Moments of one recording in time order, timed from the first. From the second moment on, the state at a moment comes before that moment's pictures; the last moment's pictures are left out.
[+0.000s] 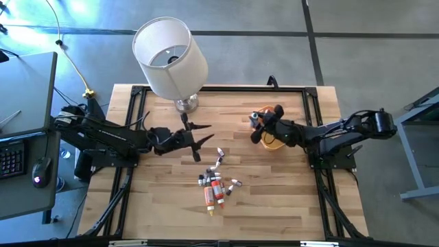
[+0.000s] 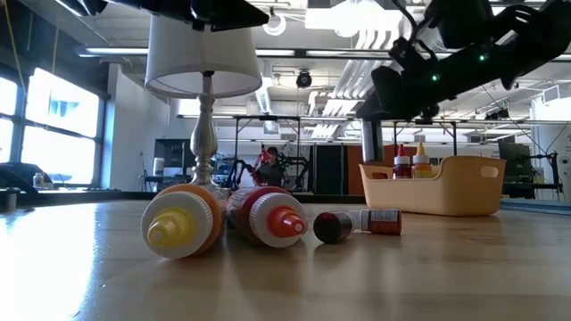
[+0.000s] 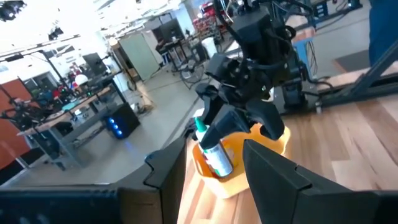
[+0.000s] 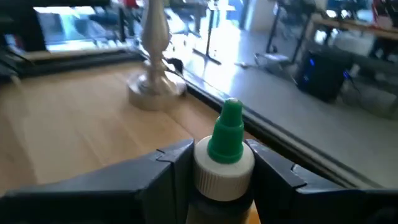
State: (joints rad) left arm -0.18 1.23 0.67 0.59 -0.55 0.40; right arm -0.10 1.28 0.40 0.64 0.62 0.09
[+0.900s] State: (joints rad) left arm -0.18 1.23 0.67 0.58 -0.55 0.39; right arm -0.26 1.42 0.40 0.54 0.64 0.19
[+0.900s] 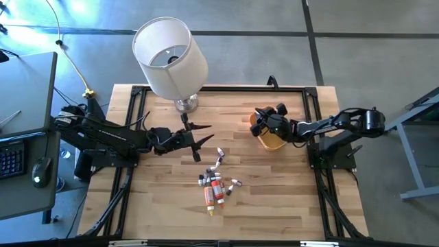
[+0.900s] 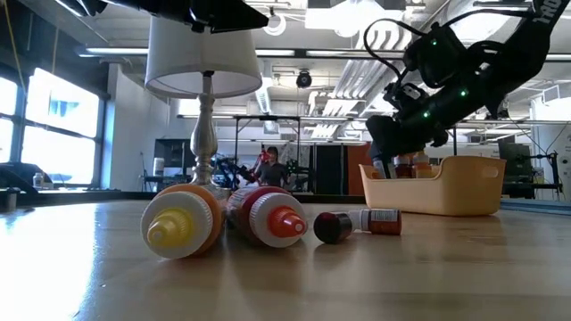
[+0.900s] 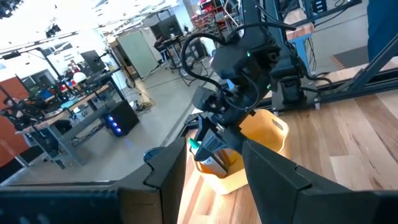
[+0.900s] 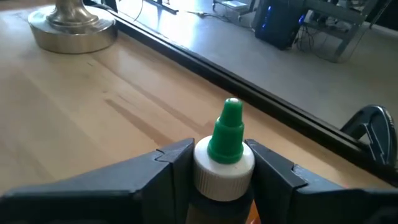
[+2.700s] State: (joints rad) left arm -0.18 1.03 0.67 0.01 0.02 0.16; right arm 0.32 1.84 1.14 0.09 -0.10 -0.08
